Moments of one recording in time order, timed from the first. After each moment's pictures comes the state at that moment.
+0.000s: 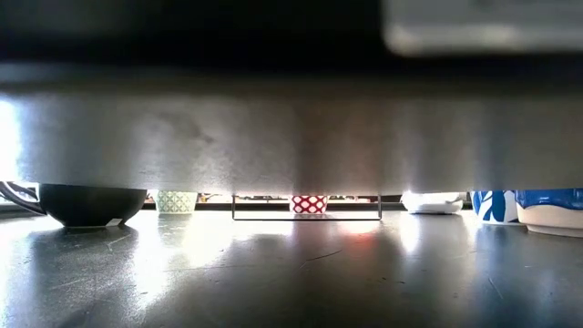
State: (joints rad) left arm -0.11 0.03 0.02 0.07 -0.33 -0.22; right arm -0.67 1.59 1.12 -0.92 -0.13 0.15
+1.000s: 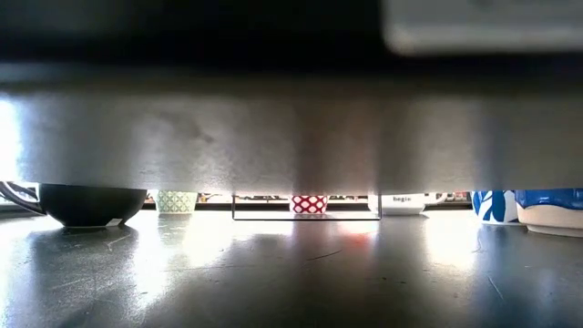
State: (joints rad) left arm -0.11 0.03 0.02 0.07 -0.33 -0.22; right arm -0.54 1.62 1.17 -0.90 -0.10 -0.50
